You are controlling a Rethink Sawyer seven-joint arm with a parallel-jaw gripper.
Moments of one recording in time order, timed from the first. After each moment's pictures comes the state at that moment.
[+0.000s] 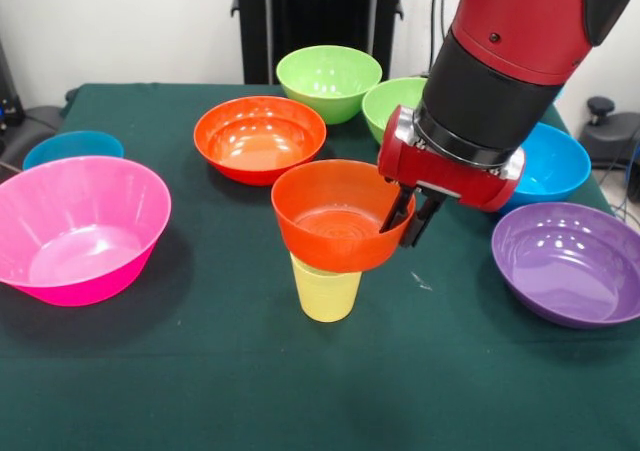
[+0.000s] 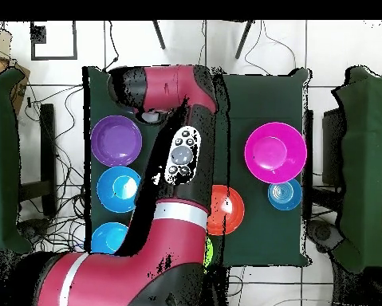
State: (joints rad) arm 0.04 -0.28 -0.25 0.86 -0.03 1.03 1.93
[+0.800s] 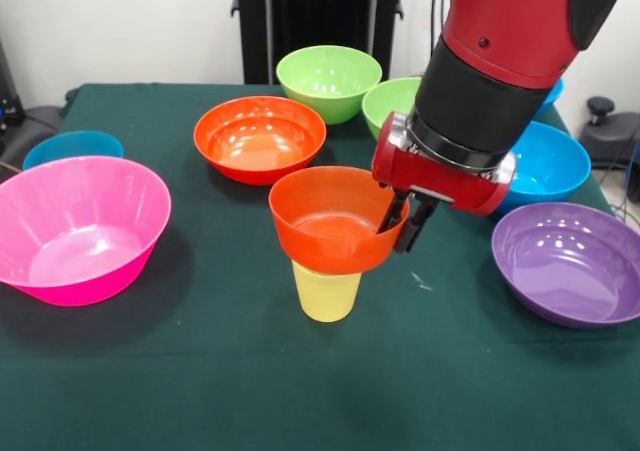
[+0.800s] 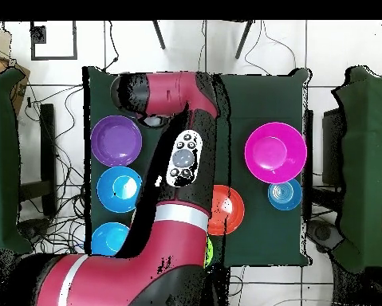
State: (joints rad) arm 0.04 -0.29 -0.25 0.91 -0.03 0.96 1.93
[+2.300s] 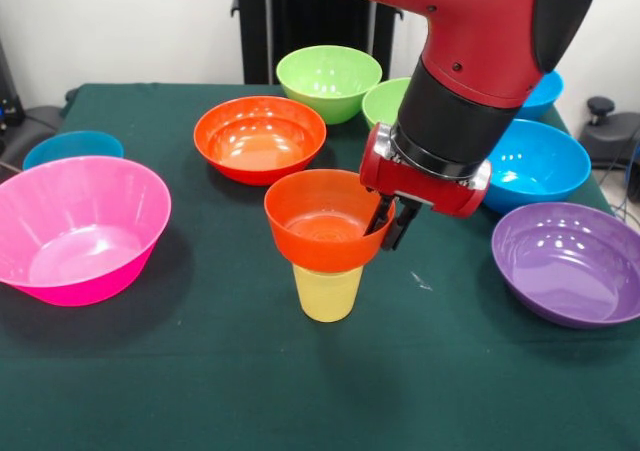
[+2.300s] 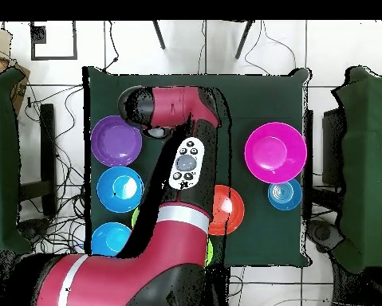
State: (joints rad) arm 0.04 -0.29 -0.25 1.00 -0.03 0.90 1.93
